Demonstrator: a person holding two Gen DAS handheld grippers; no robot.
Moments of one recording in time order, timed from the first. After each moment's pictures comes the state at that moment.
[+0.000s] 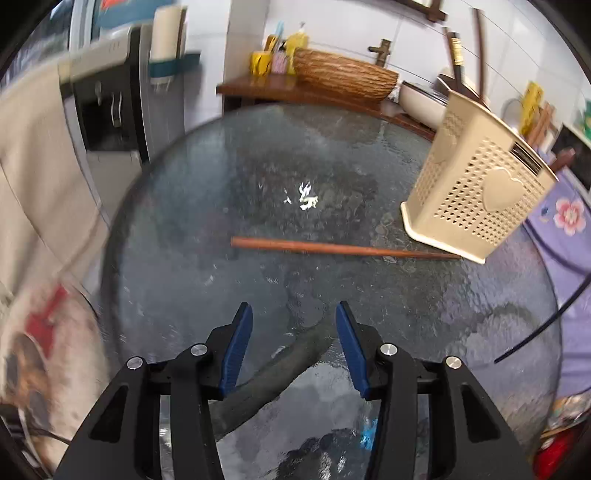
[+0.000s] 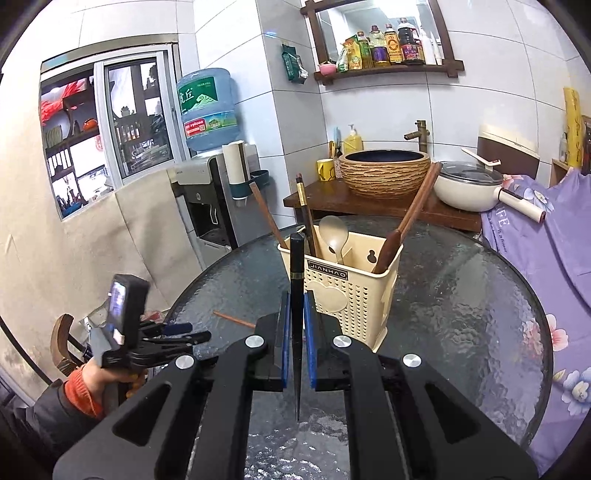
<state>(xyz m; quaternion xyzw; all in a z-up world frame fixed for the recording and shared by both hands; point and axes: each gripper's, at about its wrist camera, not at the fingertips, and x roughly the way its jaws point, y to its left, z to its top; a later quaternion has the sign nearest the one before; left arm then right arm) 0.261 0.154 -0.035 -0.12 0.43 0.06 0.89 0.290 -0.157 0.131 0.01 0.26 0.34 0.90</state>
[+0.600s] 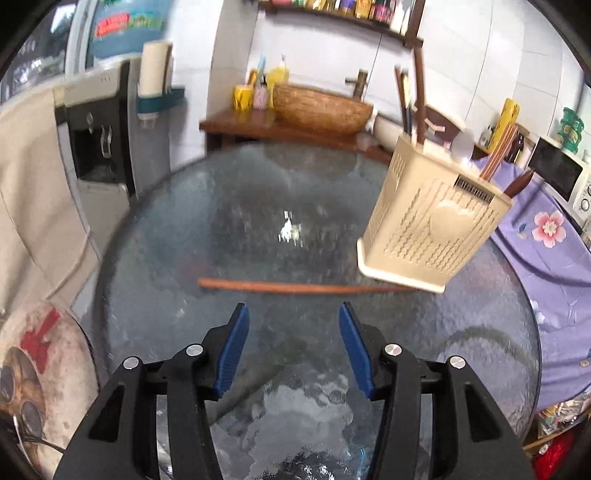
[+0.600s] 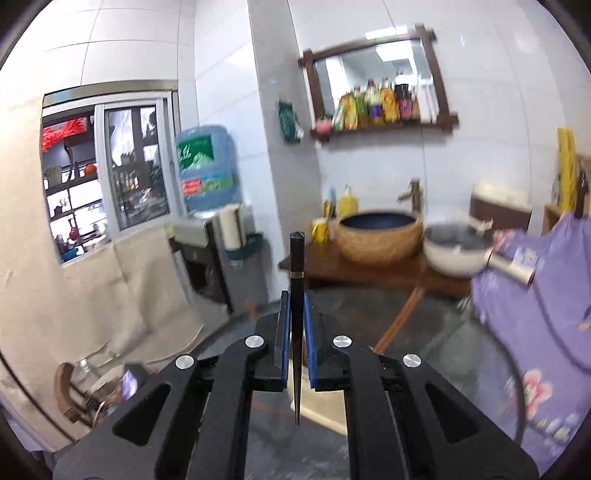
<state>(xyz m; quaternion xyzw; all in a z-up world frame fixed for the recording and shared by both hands) 0.244 0.118 0.010 -0.11 0.35 0.04 0.93 0.324 -0.165 0.253 0.03 0.15 0.32 0.94</state>
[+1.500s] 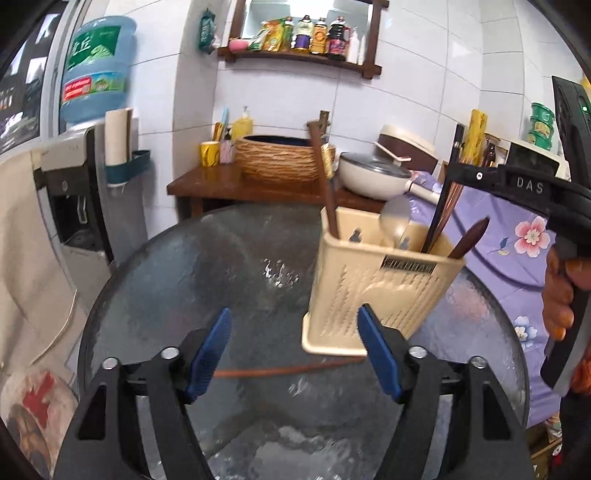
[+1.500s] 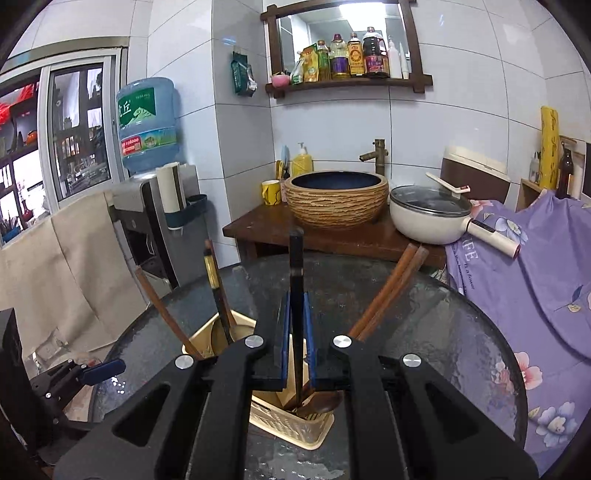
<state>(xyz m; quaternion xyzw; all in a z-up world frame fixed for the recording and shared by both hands) 0.278 0.069 0.052 -0.07 0.28 0.01 0.96 0.414 -0.118 0.151 -0.01 0.23 0.24 0.94</state>
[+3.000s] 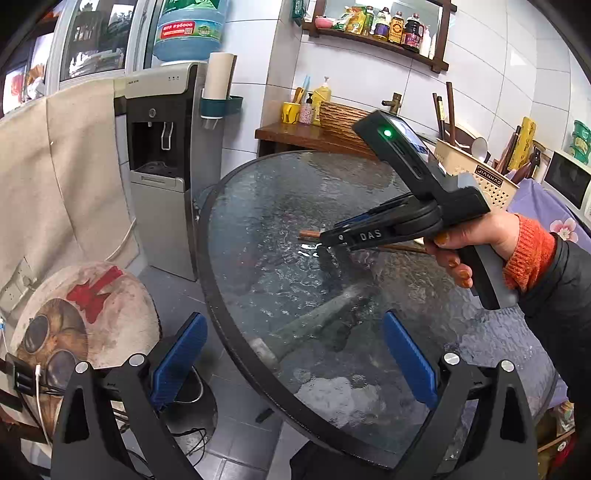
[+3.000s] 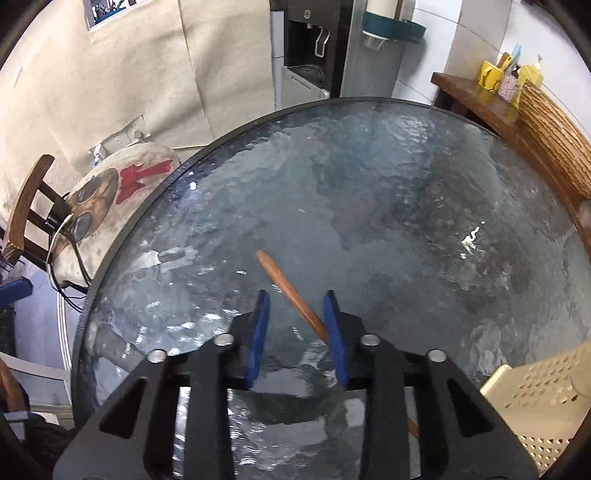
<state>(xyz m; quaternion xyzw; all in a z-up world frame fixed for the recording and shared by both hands) 0.138 0.167 -0.020 -0.12 0.32 0.10 0.93 0.387 0.146 -0.027 -0.27 0.43 0.47 0.72</state>
